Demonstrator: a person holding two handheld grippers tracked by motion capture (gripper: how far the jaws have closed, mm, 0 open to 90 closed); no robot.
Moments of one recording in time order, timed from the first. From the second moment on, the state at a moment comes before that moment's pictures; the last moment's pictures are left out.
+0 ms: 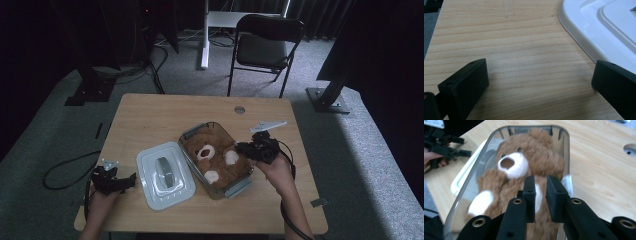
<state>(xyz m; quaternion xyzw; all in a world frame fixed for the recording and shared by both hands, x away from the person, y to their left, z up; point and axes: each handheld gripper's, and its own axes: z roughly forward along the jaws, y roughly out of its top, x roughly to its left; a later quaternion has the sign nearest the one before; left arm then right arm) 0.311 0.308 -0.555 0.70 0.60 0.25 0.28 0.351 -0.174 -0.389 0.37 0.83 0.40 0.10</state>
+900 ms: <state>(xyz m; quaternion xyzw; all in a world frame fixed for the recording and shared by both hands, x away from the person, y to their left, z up) 0.310 0.308 -0.556 0.70 0.60 0.25 0.28 0.423 -0.066 -0.446 0.36 0.91 0.13 0.16</state>
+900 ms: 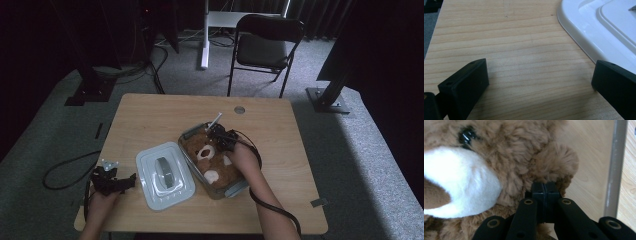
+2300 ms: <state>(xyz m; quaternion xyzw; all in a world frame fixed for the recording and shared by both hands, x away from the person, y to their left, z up) 0.309 0.306 -0.556 0.70 0.60 0.25 0.28 0.392 -0.247 -0.460 0.54 0.69 0.43 0.21</state>
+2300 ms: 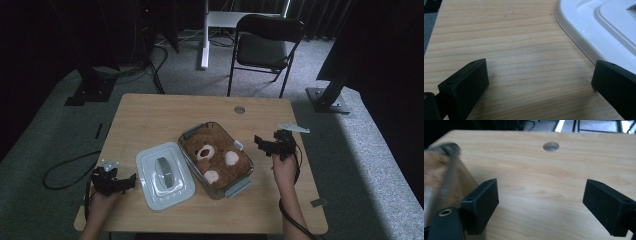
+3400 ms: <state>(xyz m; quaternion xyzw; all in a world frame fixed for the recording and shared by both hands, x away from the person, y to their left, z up) 0.291 0.231 -0.511 0.75 0.55 0.17 0.33 0.386 -0.232 -0.536 0.55 0.72 0.40 0.15</state>
